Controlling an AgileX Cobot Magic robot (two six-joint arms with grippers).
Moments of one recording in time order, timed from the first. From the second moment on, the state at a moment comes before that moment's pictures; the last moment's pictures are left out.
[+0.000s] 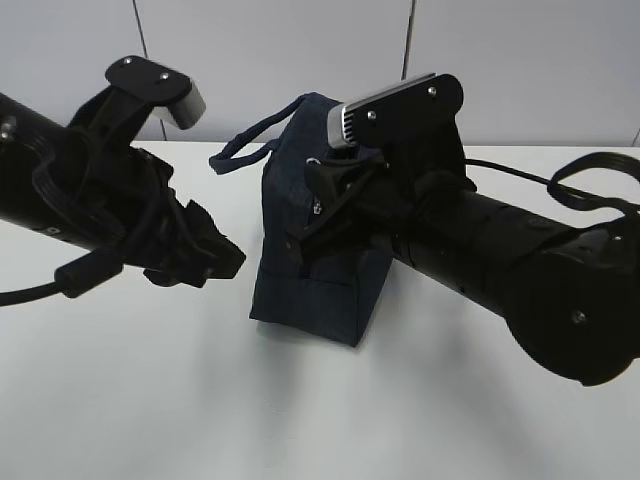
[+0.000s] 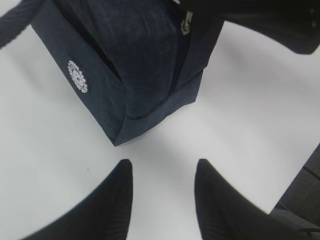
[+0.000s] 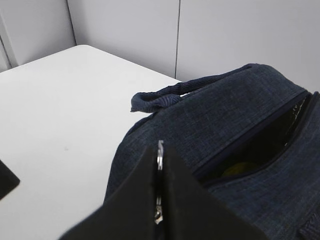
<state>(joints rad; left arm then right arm) -0.57 1.46 -0.93 -0.50 0.49 0.53 0.69 1.64 -0.77 0.27 -0.56 -0.22</state>
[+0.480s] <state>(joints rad) -0.58 1.58 -0.93 -0.51 0.32 0.56 0.69 1.64 -0.78 0.37 -0.55 -0.22</state>
